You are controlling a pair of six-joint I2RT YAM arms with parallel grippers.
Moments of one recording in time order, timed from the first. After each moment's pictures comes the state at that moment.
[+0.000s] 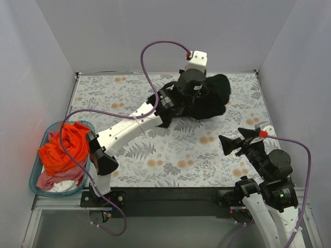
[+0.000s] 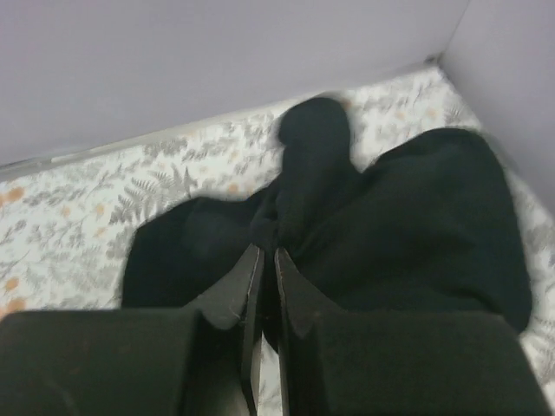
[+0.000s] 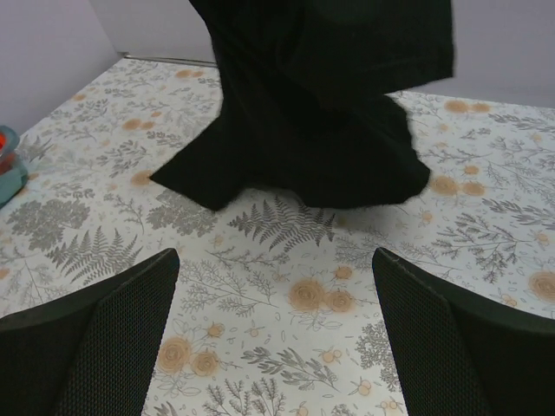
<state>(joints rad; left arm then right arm) -1.00 1.89 2.13 -0.53 -0.72 -0.19 0.29 0.18 0.63 -0.46 -0.20 0.15</state>
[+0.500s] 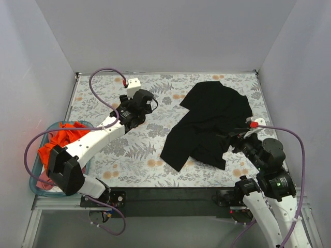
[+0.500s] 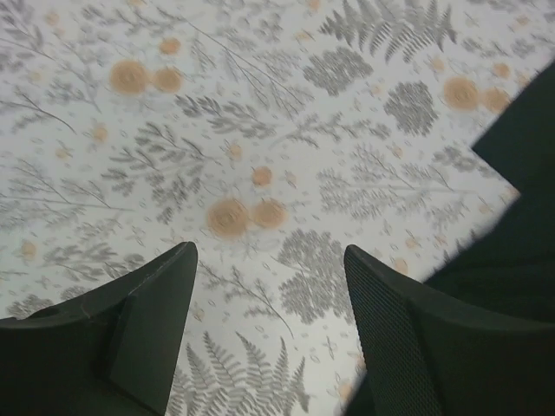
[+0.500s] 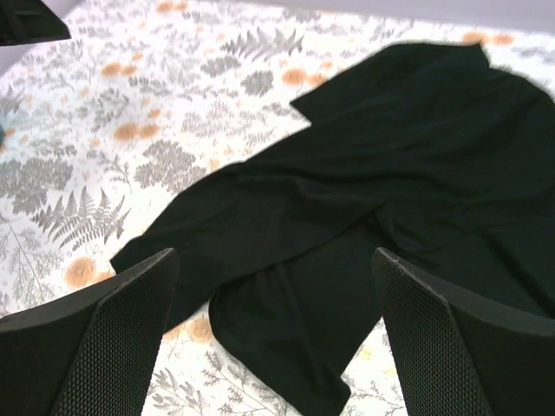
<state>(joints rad) -0.67 1.46 1.23 -0.46 -0.74 -0.56 0.29 0.30 0.66 -0.52 -0.19 0.13</state>
